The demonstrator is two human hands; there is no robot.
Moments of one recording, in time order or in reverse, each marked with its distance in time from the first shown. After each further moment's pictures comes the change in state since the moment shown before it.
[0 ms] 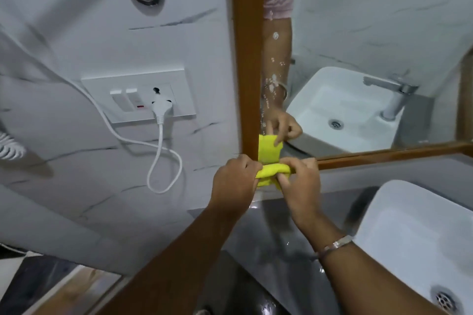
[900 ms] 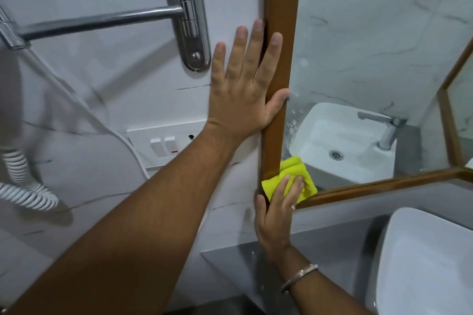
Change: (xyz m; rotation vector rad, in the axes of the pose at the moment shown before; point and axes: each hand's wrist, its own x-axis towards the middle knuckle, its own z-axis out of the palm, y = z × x) left_hand 0.140 -0.032 -0.181 0.408 0.786 0.231; right_hand -0.019 -0.061 0.090 0.070 0.233 -0.176
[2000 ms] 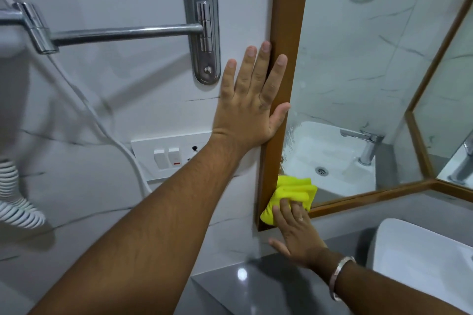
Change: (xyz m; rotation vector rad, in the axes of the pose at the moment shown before) left_hand -0.003 -0.001 0.006 -0.051 0.019 0.035; right_hand 0.018 0.081 -0.052 -0.715 -0.372 -0.648
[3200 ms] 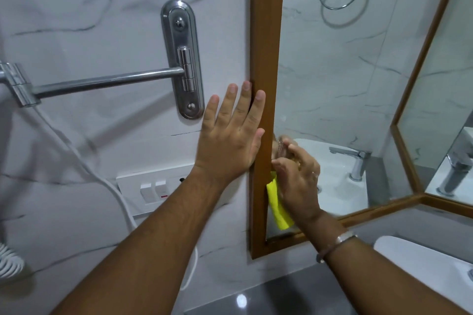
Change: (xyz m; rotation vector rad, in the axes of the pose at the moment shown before) left_hand -0.002 -0.009 0.000 -0.044 0.027 0.045; right_hand 0.125 0.027 -0.120 0.244 0.876 0.264
